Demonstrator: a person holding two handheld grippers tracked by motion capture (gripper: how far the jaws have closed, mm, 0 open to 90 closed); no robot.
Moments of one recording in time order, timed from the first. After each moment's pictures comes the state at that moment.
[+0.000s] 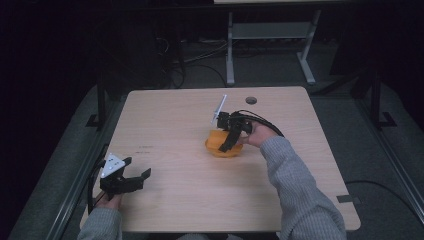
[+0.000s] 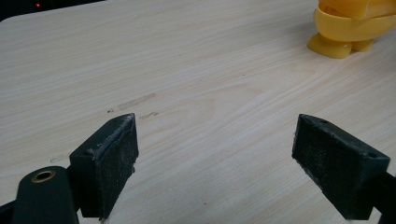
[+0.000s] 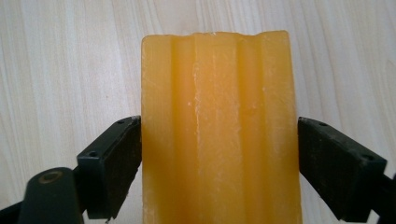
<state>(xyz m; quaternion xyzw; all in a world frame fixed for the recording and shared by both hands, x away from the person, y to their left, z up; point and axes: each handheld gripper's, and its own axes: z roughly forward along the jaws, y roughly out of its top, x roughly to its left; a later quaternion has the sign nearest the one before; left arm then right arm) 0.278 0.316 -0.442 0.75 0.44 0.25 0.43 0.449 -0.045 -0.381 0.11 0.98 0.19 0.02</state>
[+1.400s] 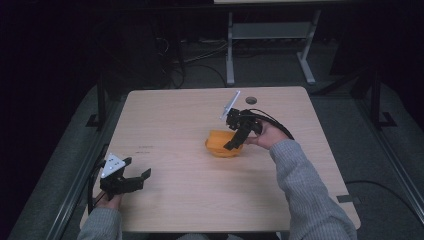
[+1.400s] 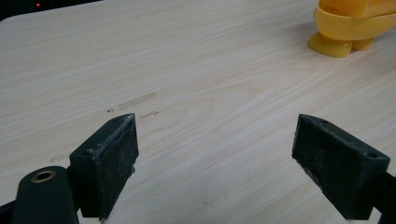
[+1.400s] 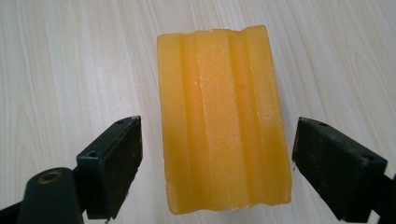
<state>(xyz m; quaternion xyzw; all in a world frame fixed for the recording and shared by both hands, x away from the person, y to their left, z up) 0.278 0.316 -0.443 0.75 0.44 0.25 0.43 0.435 -0.072 -0.362 0.14 0.96 0.23 0.03</state>
